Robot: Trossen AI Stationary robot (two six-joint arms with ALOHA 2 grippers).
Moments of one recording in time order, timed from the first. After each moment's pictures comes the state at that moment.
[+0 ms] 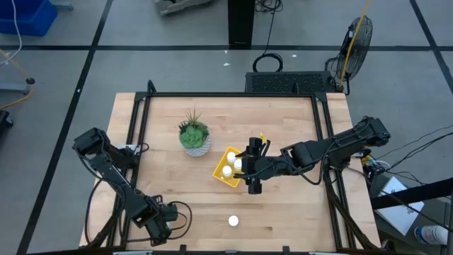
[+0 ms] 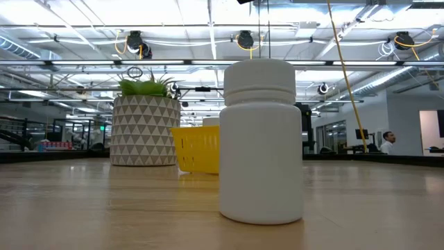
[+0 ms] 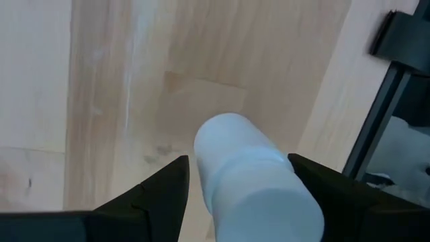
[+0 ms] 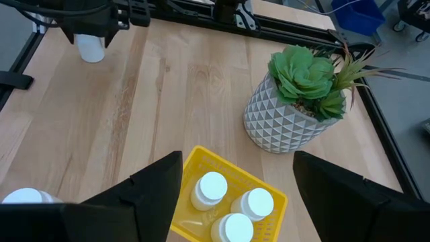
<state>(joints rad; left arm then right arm) -0.90 1.67 1.01 -0.69 0.11 -1.16 0.34 1.54 1.39 -0.55 0.42 0.07</state>
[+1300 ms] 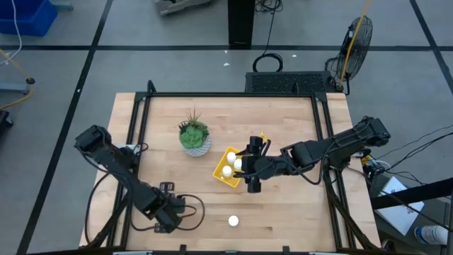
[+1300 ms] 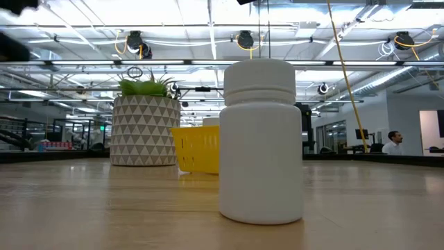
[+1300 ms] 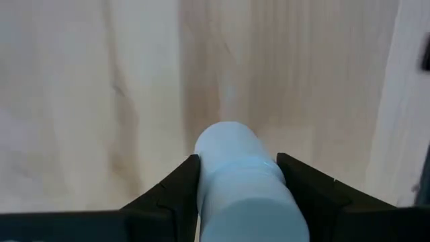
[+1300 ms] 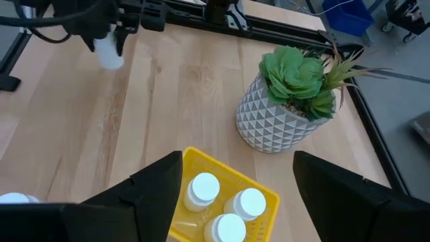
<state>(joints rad) -0.77 1.65 1.10 -0.92 0.00 -0.76 0.34 1.54 1.39 -0.56 0.45 0.07</state>
